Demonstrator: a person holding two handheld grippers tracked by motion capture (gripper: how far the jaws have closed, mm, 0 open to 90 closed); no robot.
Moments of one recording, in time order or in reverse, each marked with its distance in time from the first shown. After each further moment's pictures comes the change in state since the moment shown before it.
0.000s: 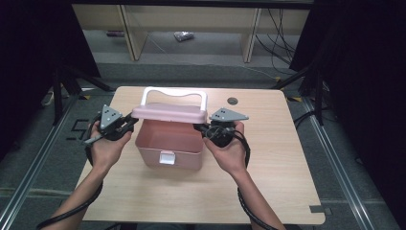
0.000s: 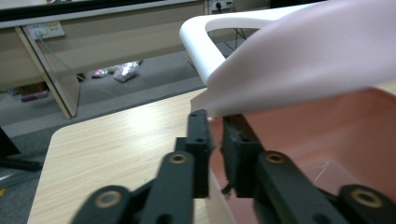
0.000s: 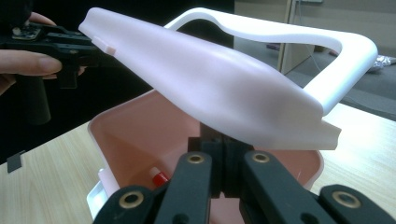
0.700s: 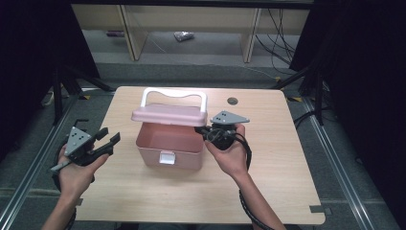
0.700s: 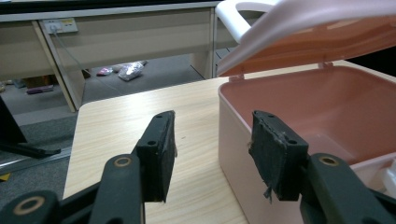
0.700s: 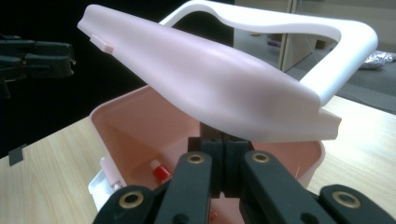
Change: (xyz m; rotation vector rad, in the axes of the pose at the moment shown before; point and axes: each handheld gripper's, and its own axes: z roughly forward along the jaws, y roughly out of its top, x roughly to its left) left arm 0.024 -0.036 -0.070 -0.033 0.032 -0.069; right arm 0.000 -0.008 -0.003 0.018 0.003 0.002
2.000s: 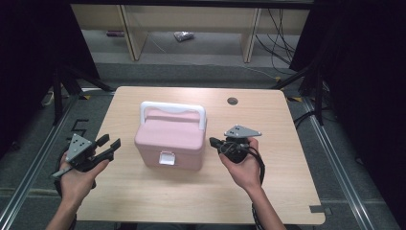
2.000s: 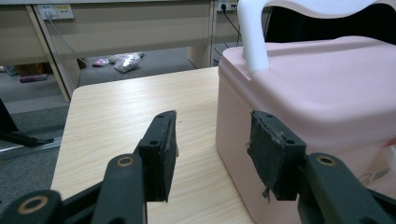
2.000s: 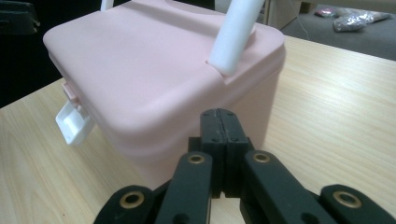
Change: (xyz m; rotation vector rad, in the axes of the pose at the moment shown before) left arm 0.001 -0.023 0.000 0.014 -0.017 -0.036; right arm -0.016 -0.044 -0.027 0.100 -0.072 0.062
